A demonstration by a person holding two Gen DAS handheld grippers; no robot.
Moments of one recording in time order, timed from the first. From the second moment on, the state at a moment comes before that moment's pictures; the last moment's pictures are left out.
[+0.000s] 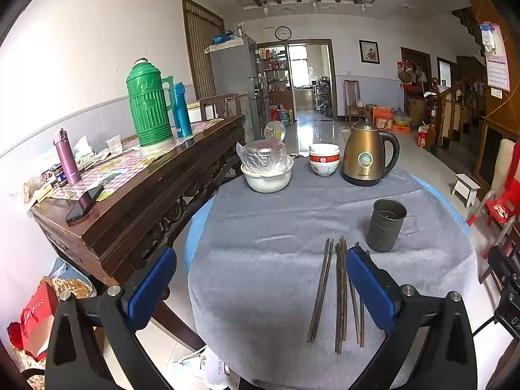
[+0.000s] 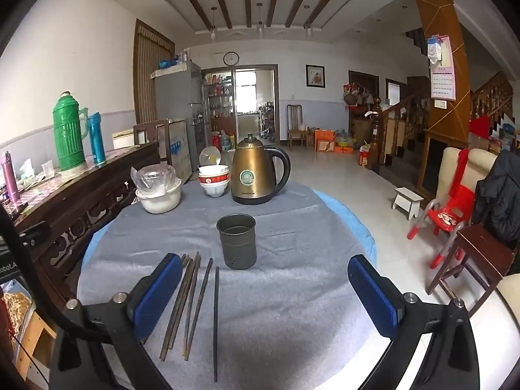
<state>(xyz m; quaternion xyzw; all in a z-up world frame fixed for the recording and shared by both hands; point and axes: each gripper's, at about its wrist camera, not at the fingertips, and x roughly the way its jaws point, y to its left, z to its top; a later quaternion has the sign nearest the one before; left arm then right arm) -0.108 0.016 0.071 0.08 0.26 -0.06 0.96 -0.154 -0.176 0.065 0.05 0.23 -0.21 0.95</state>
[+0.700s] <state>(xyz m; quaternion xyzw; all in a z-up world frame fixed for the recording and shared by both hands) -0.113 0.026 0.072 0.07 0.25 -0.07 0.96 -0.178 -0.160 0.078 0.05 0.23 -0.20 0.95</state>
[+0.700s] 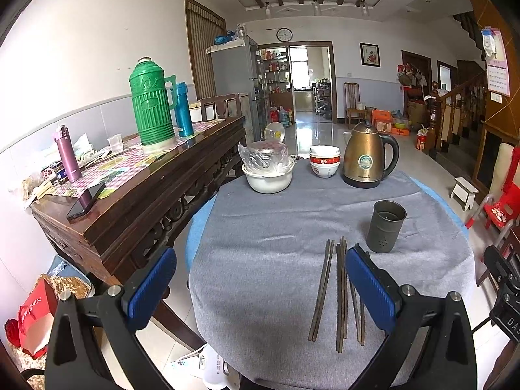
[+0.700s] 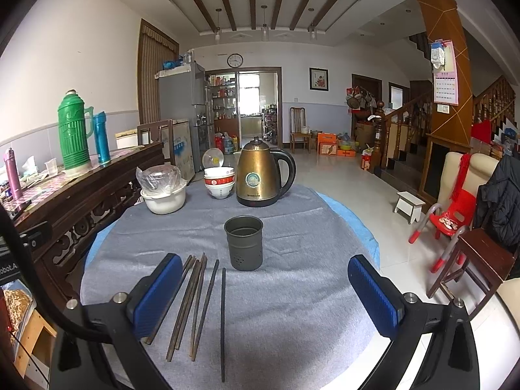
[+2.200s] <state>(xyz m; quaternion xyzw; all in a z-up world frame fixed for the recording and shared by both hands) -0.095 0.023 0.063 0.07 0.28 -0.07 0.96 -0.164 -0.154 0.074 0.05 0.25 -0.19 0.95</state>
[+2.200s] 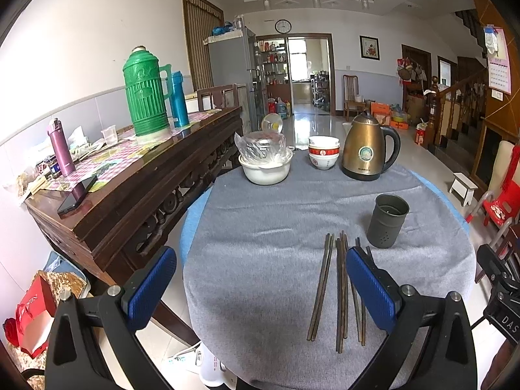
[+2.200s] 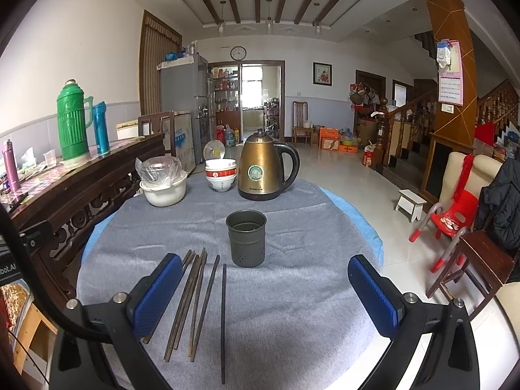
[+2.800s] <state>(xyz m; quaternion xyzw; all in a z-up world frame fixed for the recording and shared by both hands) 0.065 0.002 -0.070 0.02 0.52 -0.16 0.84 -0.016 -0.222 -0.066 0.17 0.46 -0.08 0.87</state>
